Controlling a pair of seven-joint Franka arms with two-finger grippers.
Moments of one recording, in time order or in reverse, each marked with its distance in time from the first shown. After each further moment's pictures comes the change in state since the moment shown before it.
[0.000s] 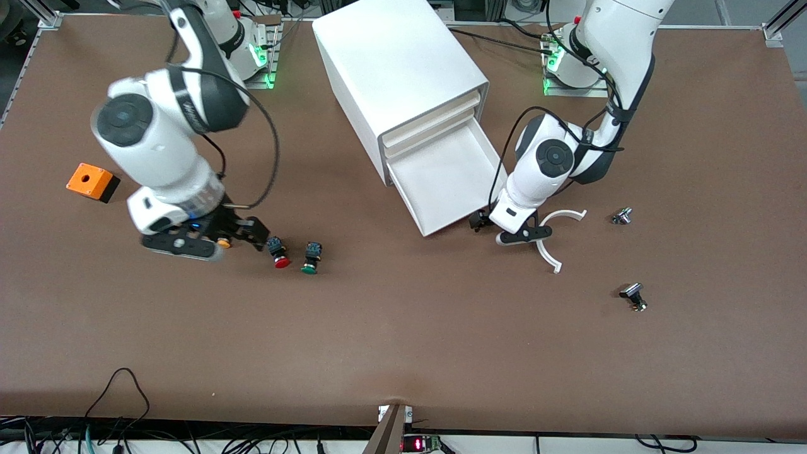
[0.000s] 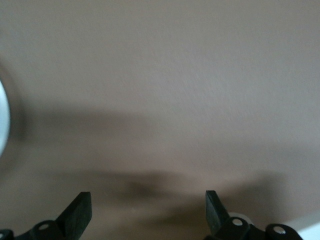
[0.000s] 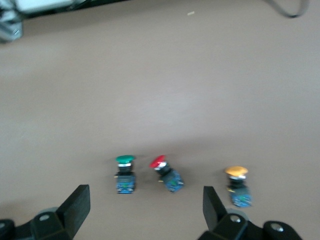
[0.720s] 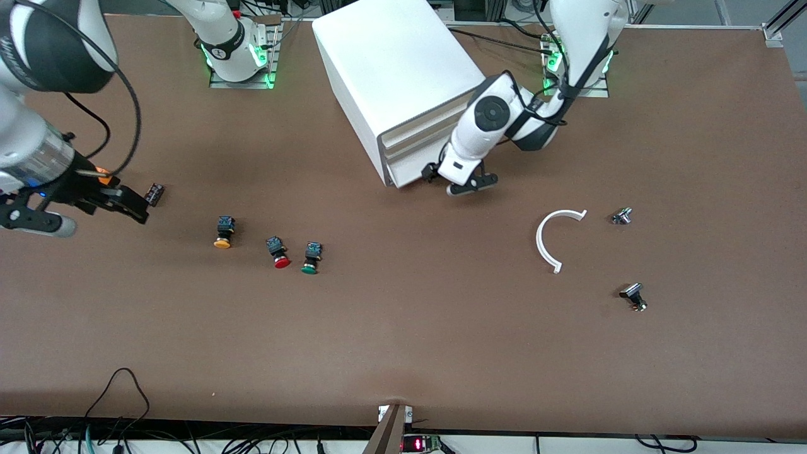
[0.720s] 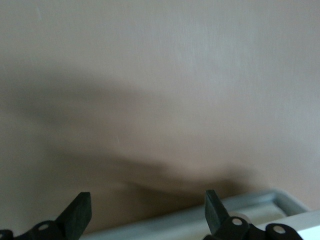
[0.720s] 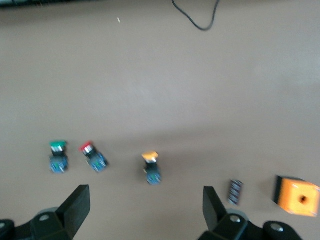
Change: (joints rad) left arm -0.011 -0.034 -0.276 -0.111 0.000 0.001 -0.399; right arm -0.184 -0.119 -0.034 0.083 -0.001 -0.306 -0.314
